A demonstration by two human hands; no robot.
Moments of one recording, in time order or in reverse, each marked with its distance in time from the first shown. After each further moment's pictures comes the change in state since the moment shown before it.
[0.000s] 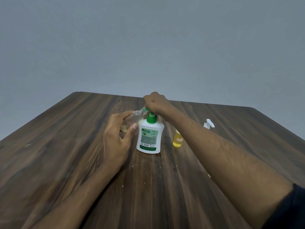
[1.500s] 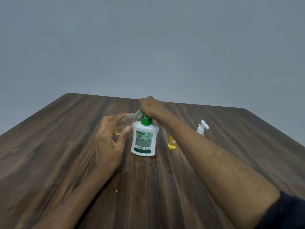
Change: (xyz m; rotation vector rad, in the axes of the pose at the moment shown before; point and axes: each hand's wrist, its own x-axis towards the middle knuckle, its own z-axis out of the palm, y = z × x) left_hand -0.001 0.003 -0.002 -0.006 0.009 0.002; right_hand 0.008 0.011 0.009 0.006 -0.020 -0.003
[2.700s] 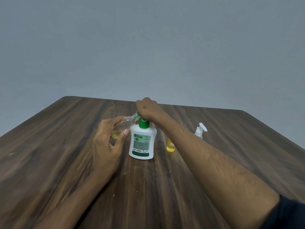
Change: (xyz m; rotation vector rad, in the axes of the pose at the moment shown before) left_hand 0.000 0.001 0.000 0.013 0.000 -0.002; right_hand 0.000 -0.006 -0.001 -0.003 0.017 0.002
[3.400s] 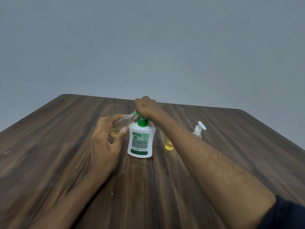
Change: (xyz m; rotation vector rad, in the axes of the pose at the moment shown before) left_hand 0.001 -0.001 0.001 0.001 0.001 0.021; right_hand -0.004 -0.001 -0.001 0.021 -0.007 -0.006
